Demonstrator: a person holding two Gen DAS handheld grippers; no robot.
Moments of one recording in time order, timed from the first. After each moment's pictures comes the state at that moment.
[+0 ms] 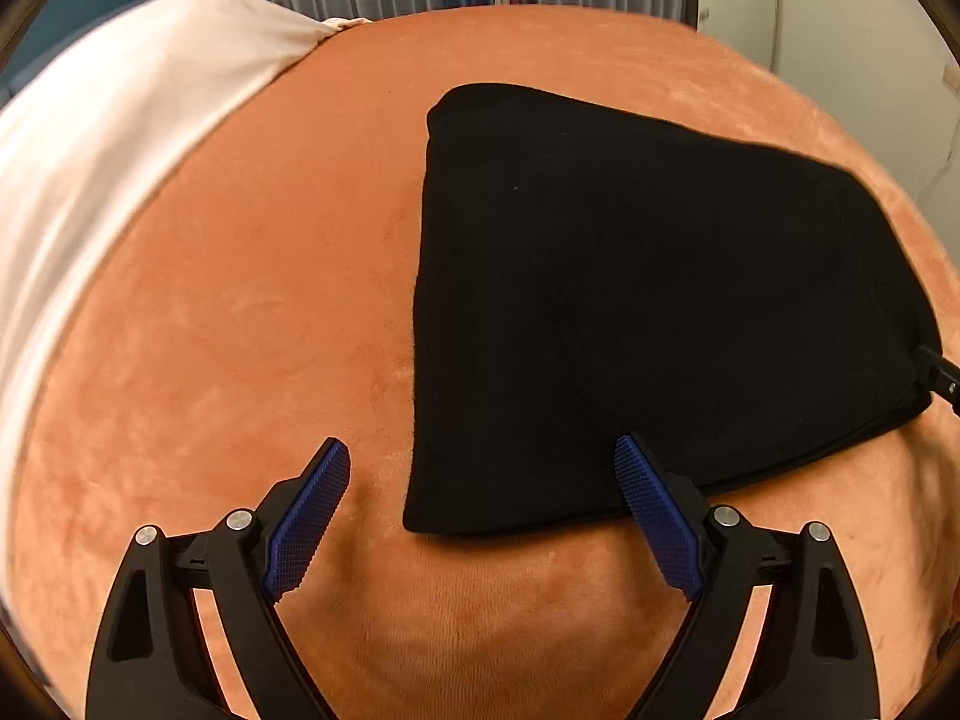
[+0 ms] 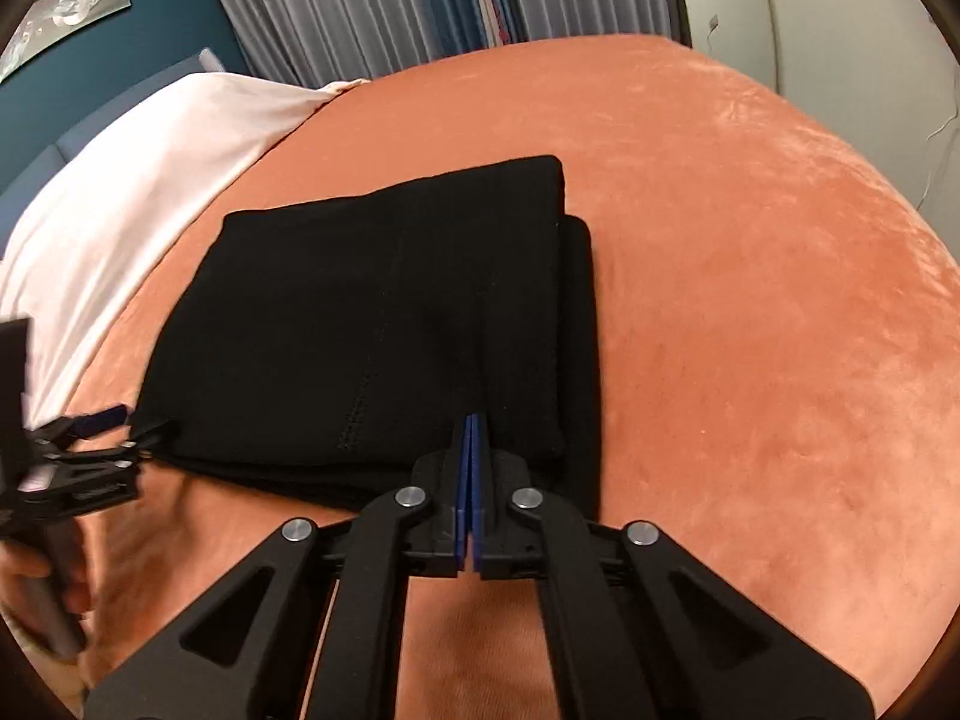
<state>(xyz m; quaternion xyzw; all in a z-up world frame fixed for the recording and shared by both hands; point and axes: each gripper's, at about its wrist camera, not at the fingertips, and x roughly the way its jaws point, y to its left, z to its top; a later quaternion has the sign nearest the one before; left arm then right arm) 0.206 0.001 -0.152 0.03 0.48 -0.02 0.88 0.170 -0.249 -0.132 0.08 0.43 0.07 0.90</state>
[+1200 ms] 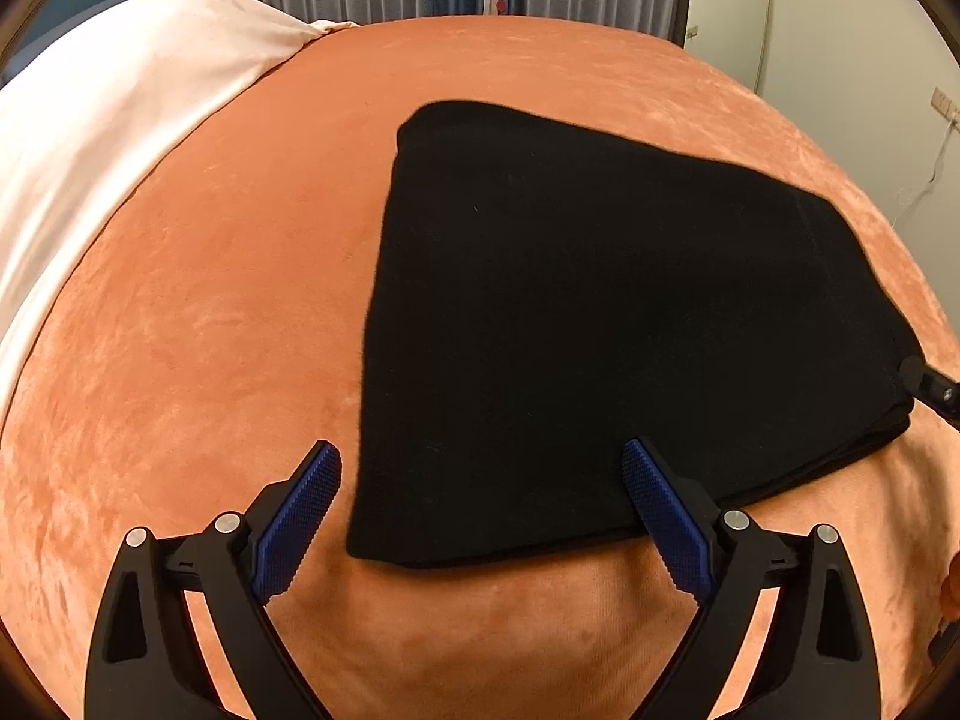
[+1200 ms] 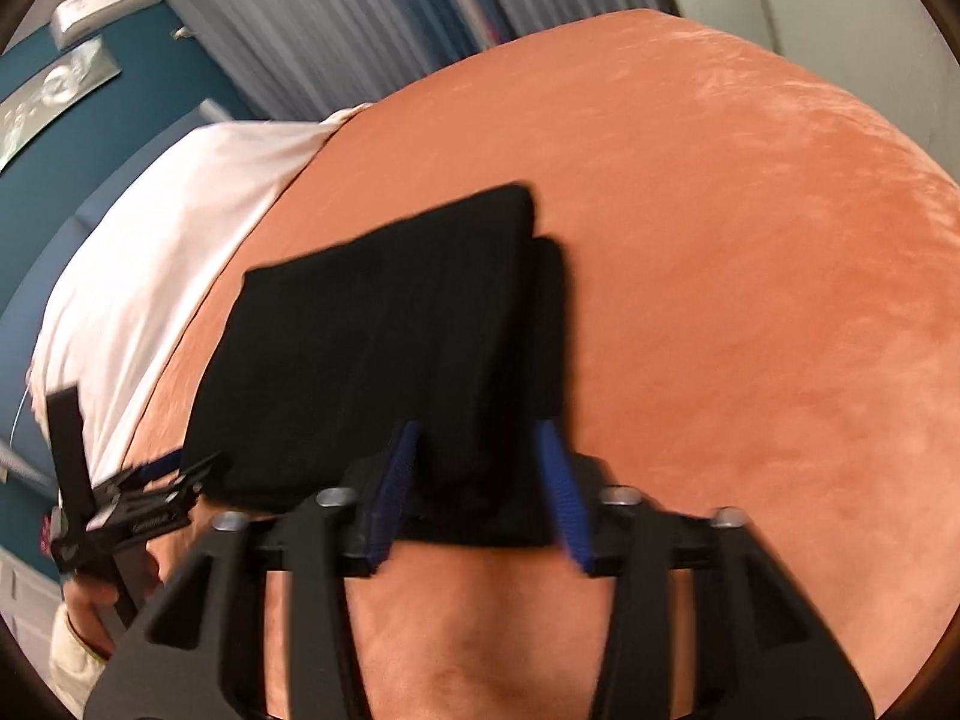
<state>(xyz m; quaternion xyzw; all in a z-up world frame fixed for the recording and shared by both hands) 0.210 -0.009 -0.149 0.02 0.47 -0.04 0.88 0.176 -0.273 -0.139 0.16 0.41 0.11 0.89</state>
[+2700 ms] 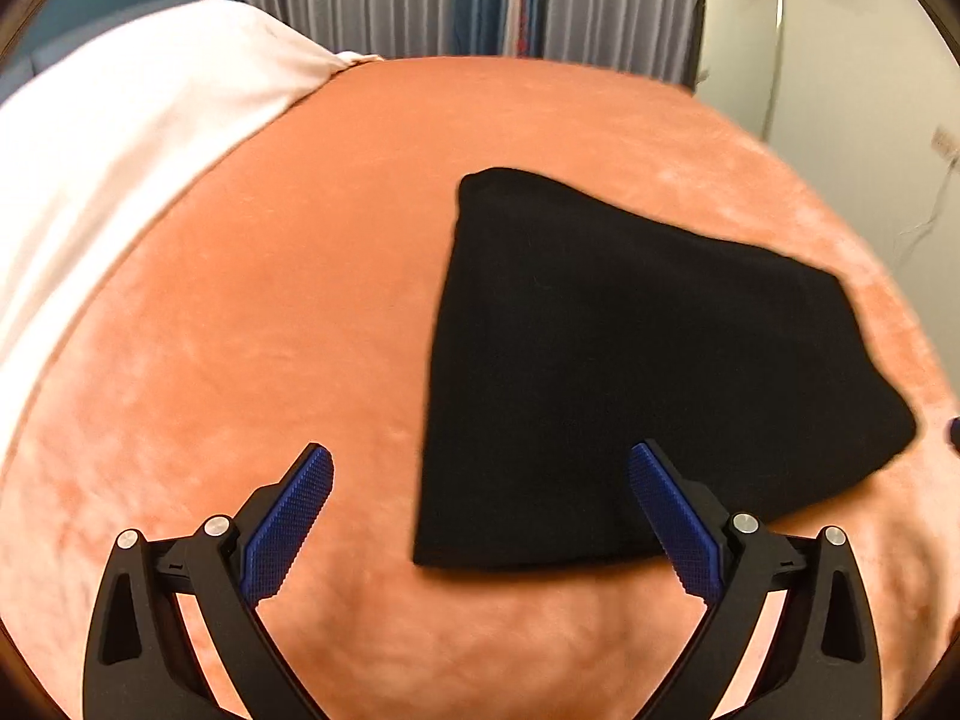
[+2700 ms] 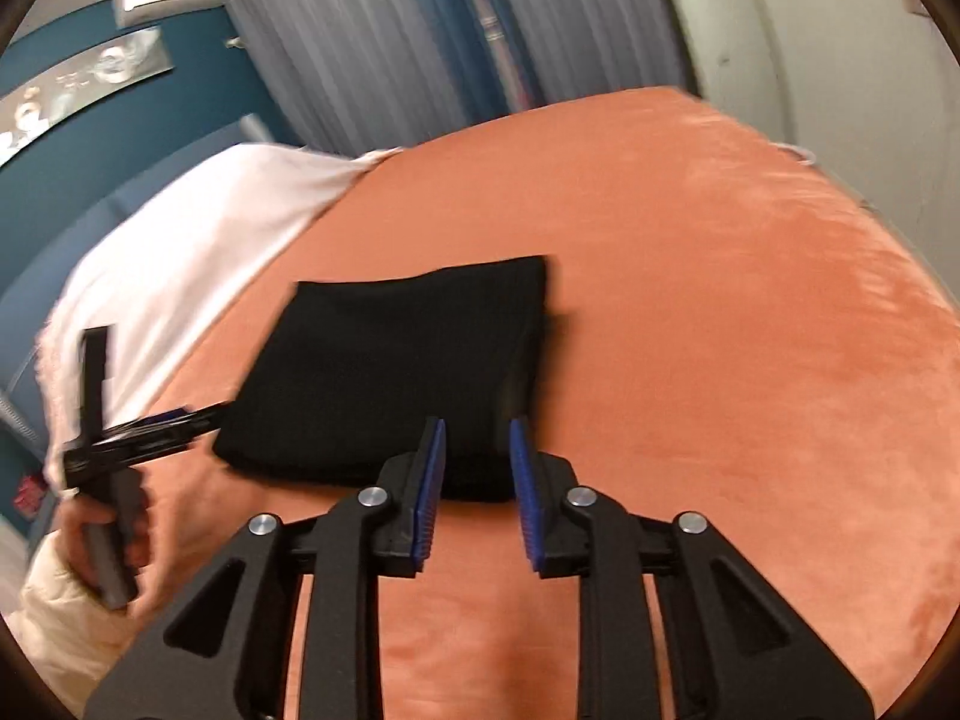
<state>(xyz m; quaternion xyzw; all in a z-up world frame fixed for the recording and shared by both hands) 0.200 -0.001 -0.125 0.01 0.44 -0.01 0.90 0.122 -0.289 -0.101 0.11 0.36 0.15 0.92</state>
